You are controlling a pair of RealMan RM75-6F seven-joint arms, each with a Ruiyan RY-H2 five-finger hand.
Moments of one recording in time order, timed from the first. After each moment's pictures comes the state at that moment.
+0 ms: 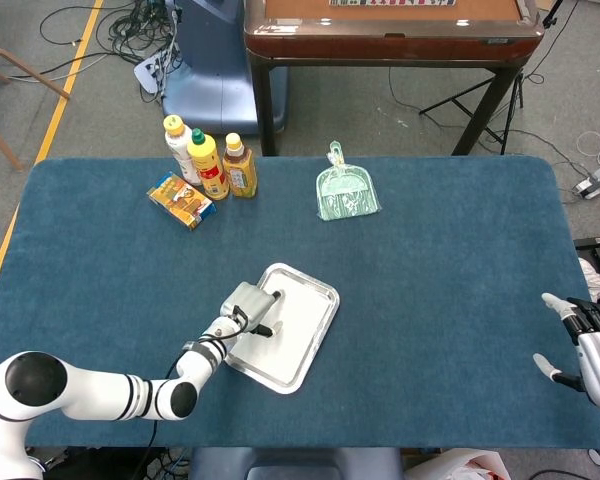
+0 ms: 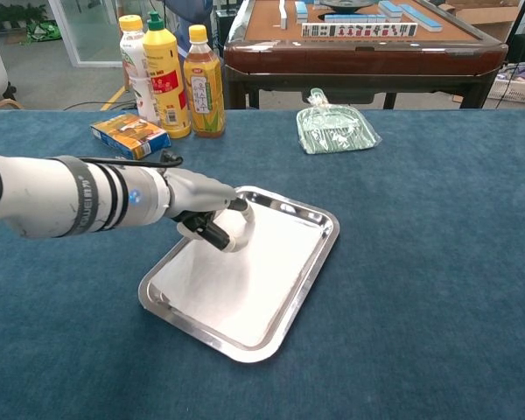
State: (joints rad) left arm -1.25 -1.63 -0.02 -1.50 0.38 0.83 0.74; right arm 0.03 -1.02 0.03 -1.62 -1.55 1.52 0.09
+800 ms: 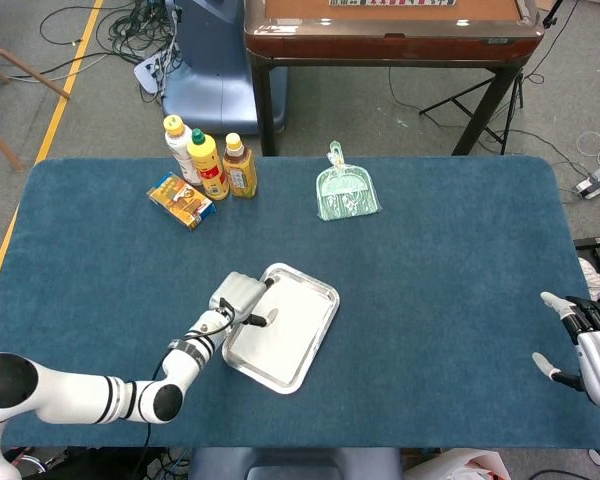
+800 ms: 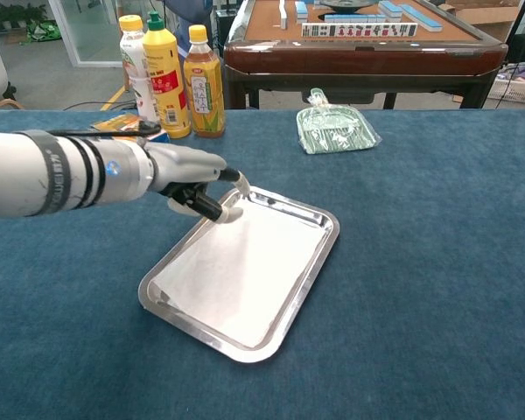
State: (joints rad) left arm -1.18 -1.53 -0.05 -1.61 0.48 0.92 0.65; right arm 0.03 -1.02 0.03 -1.62 -1.56 1.53 0.09
